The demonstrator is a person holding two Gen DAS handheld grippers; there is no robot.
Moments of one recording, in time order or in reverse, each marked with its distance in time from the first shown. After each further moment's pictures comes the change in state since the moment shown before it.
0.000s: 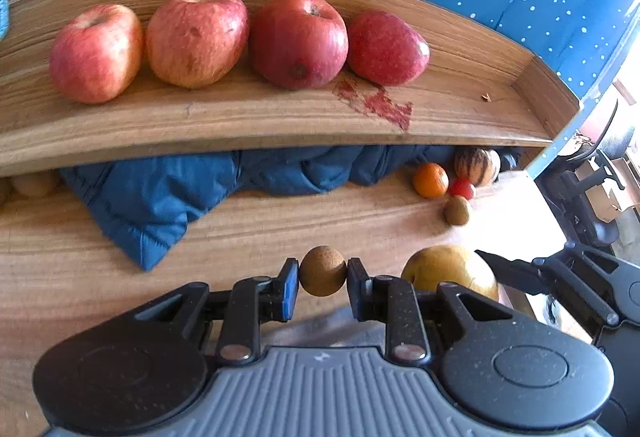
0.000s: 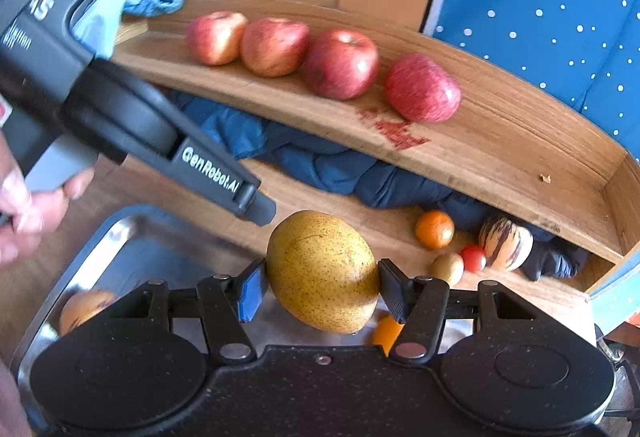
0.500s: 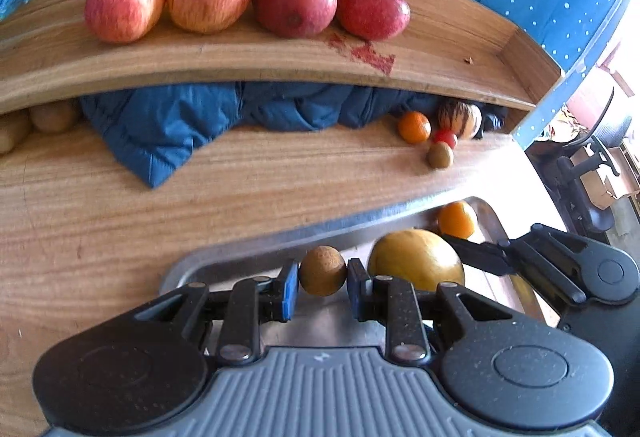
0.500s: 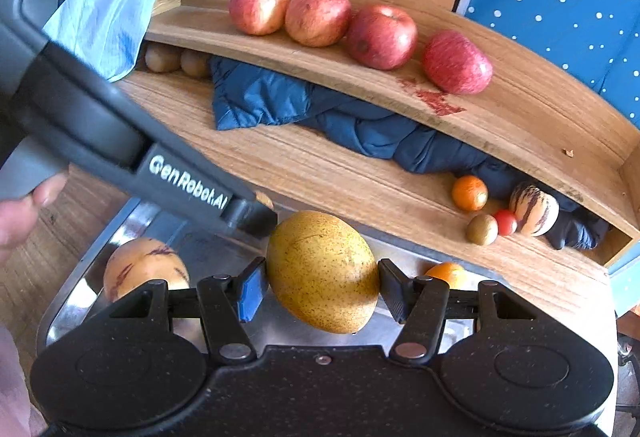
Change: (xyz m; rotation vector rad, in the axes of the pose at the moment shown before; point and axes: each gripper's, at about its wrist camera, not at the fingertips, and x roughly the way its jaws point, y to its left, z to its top) left arm -0.021 -0.006 -0.041 -0.016 0.049 -0.004; right arm -0.006 0.024 -0.020 -0.018 0.048 0.049
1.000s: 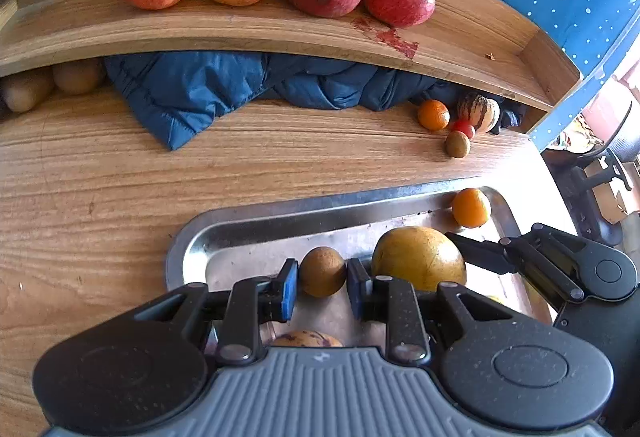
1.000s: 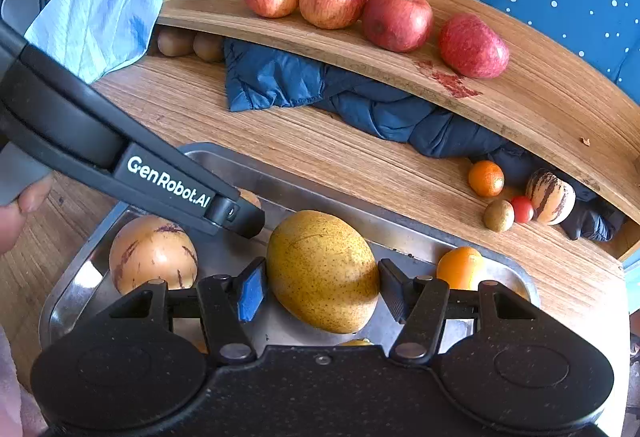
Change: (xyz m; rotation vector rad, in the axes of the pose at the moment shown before) left arm -0.001 0.005 -0.013 -0.075 0.015 0.039; right arm 0.004 0.000 -0.008 -0.012 0.030 0.043
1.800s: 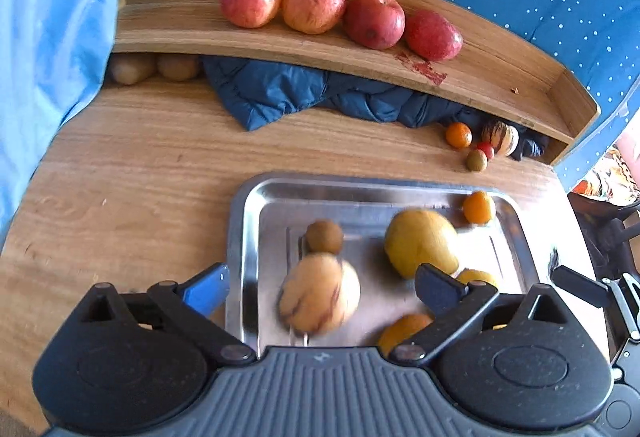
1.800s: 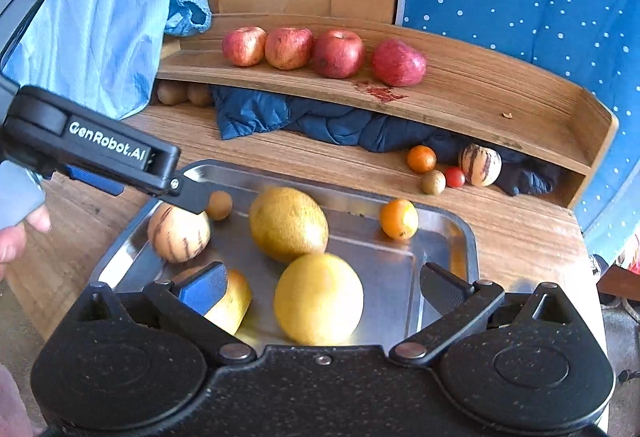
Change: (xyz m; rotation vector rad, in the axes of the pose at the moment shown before) left arm -0.066 -0.007 -0.051 -0.129 -0.112 0.165; right arm -0.088 -0.020 -0.059 0.134 -0.144 -0.013
